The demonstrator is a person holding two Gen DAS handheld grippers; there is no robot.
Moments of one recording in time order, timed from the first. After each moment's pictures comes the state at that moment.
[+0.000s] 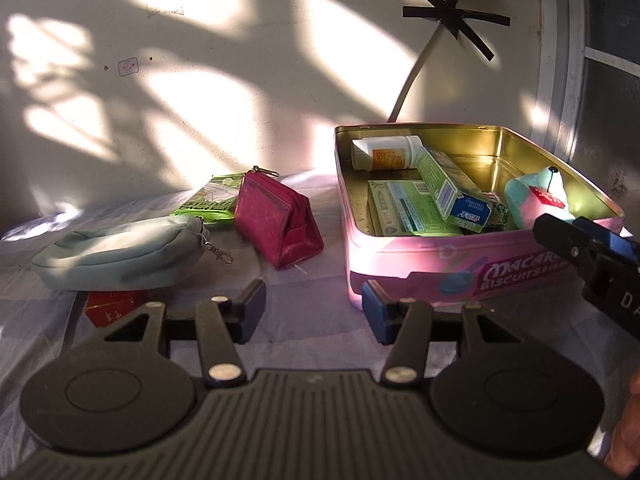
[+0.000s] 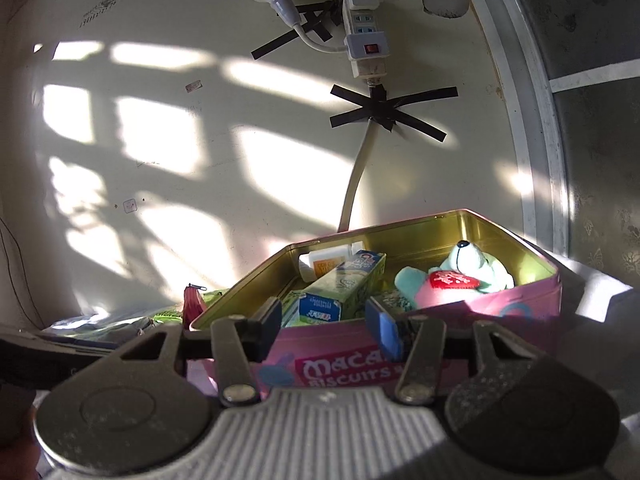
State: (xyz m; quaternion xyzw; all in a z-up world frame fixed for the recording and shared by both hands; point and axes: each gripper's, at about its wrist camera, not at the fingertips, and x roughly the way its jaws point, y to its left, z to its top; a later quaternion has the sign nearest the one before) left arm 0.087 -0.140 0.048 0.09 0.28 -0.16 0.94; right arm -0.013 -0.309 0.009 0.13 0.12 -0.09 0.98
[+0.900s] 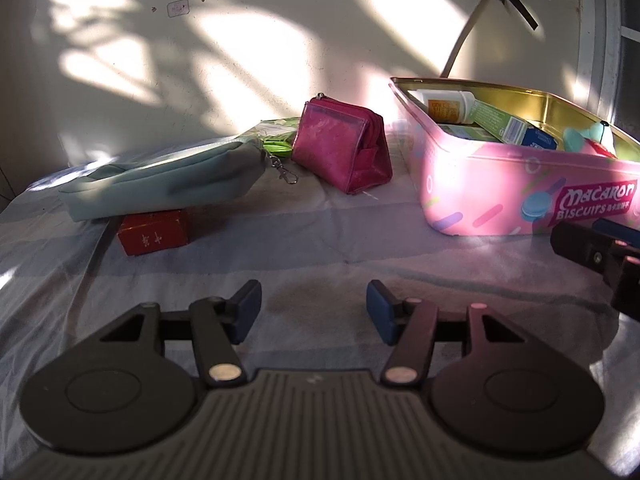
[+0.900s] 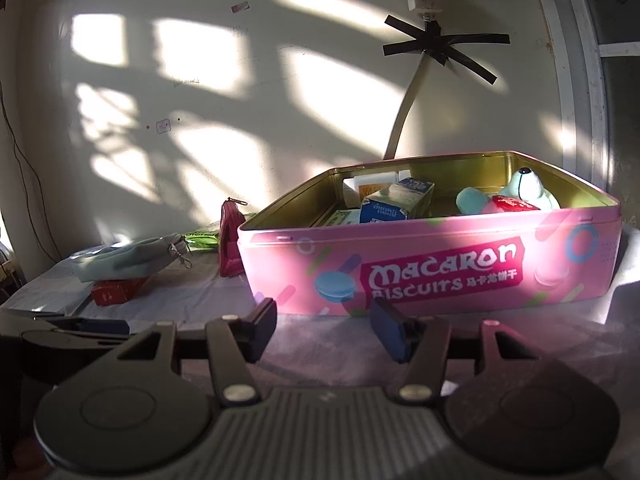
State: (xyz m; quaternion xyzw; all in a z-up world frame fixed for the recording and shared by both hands) left arm 0.091 -0.098 -0.002 0.08 0.30 -0.11 0.94; right arm 0.002 -0.271 -0.022 0.11 0.21 -0.04 0.97
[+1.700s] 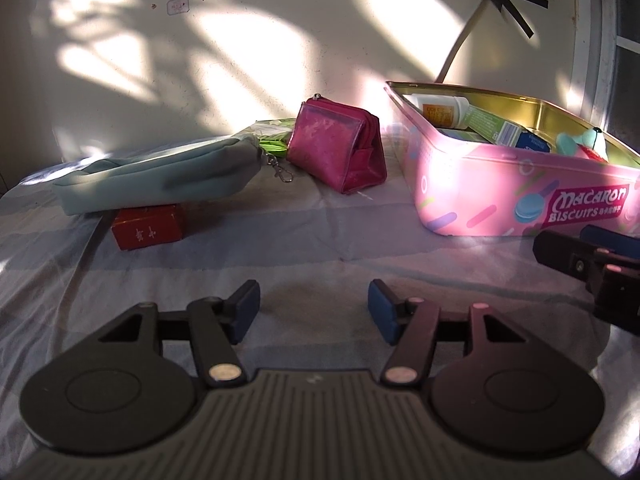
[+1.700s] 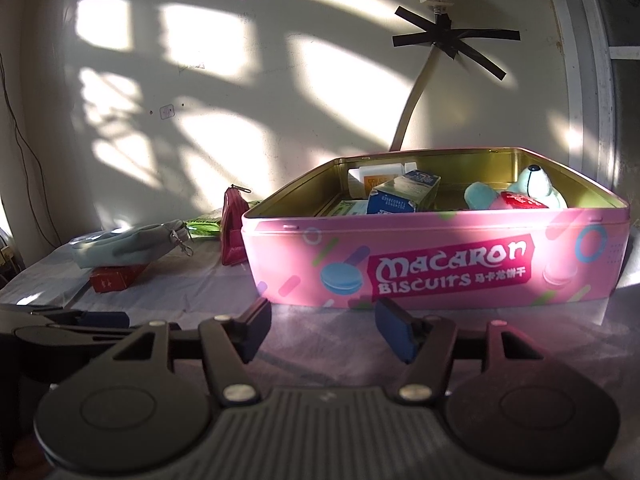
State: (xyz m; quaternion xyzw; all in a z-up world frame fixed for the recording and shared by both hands) left arm 0.089 -0.097 -0.004 0.07 0.29 -0.12 0.95; right arm 0.008 -0.267 -0.024 0.09 0.22 -0.03 0.97
